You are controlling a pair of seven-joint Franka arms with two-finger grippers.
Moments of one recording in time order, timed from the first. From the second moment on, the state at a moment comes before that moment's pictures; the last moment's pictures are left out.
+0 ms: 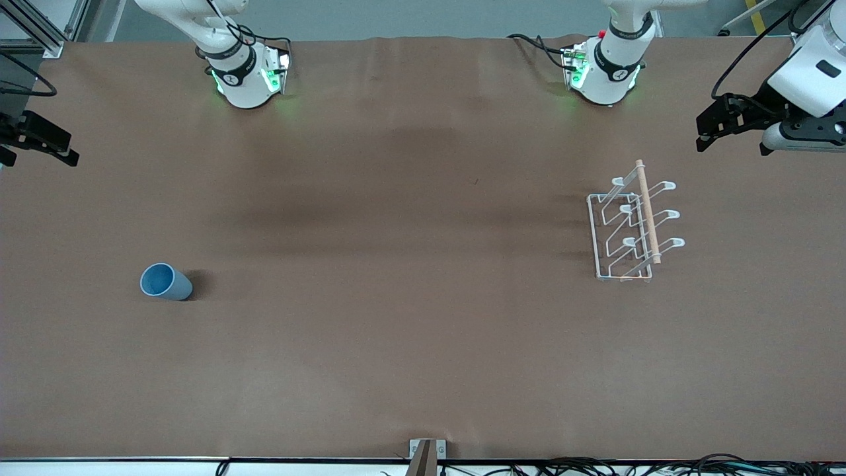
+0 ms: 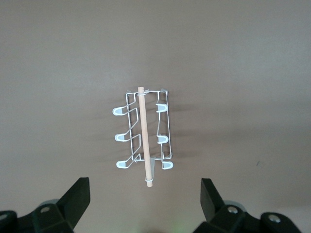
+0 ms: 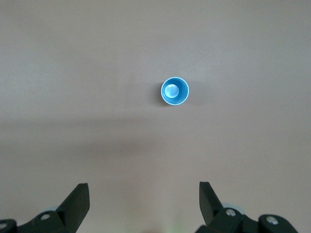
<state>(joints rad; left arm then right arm) 0.02 -0.10 -0.14 -1.62 0.00 1.54 -0.03 -0.02 -0.01 -0.03 -1.47 -0.01 1.44 -0.05</state>
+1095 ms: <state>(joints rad) 0.02 -0.10 -0.14 -1.59 0.00 1.54 -0.03 -0.16 0.15 -0.04 -1.62 0.03 1.74 -0.08</state>
